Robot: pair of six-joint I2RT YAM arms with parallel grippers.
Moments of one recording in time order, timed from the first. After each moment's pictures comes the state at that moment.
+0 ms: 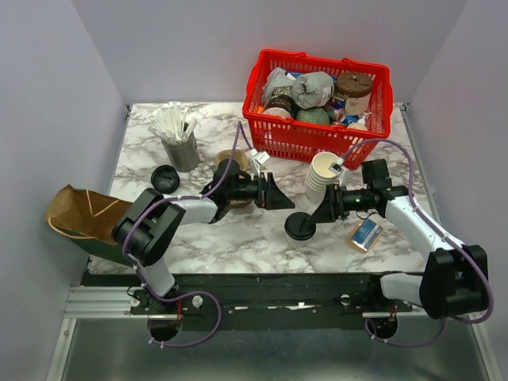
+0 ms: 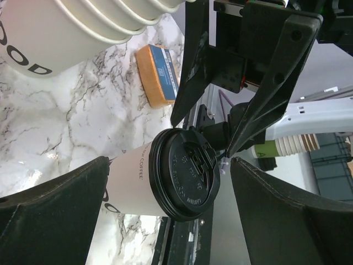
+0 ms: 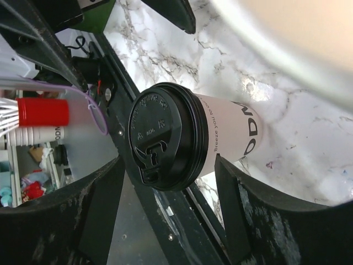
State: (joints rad) left arm -0.61 1.70 0.76 0.77 0.85 -0.84; right arm 0.15 1.24 0.75 -0.54 -1.01 0.05
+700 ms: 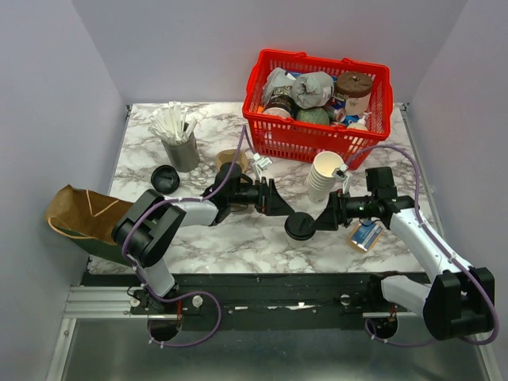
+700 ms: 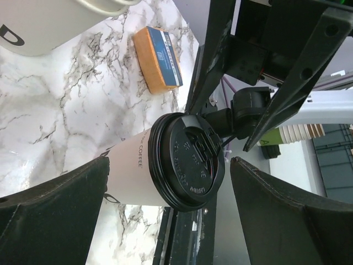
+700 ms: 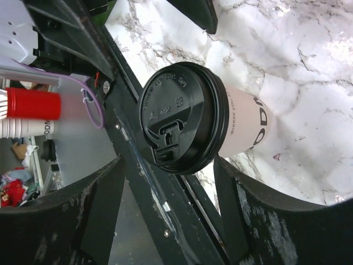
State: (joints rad) left arm -0.63 1.70 0.74 0.76 0.87 -0.80; right arm 0.14 1.10 0.68 -0.55 -1.01 0.01
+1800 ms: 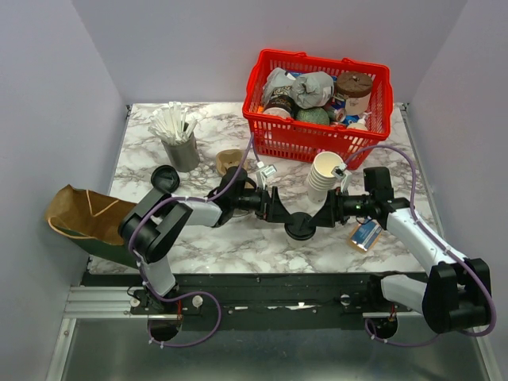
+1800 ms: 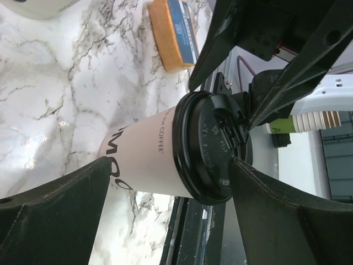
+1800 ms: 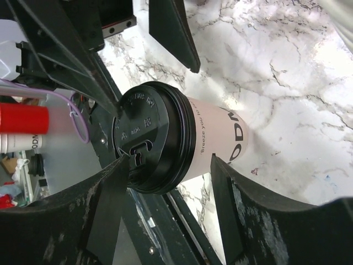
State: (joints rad) left arm -0.65 1.74 0.74 0.68 0.87 -0.73; right arm 0.14 1.16 0.63 -0.38 -0.97 0.08
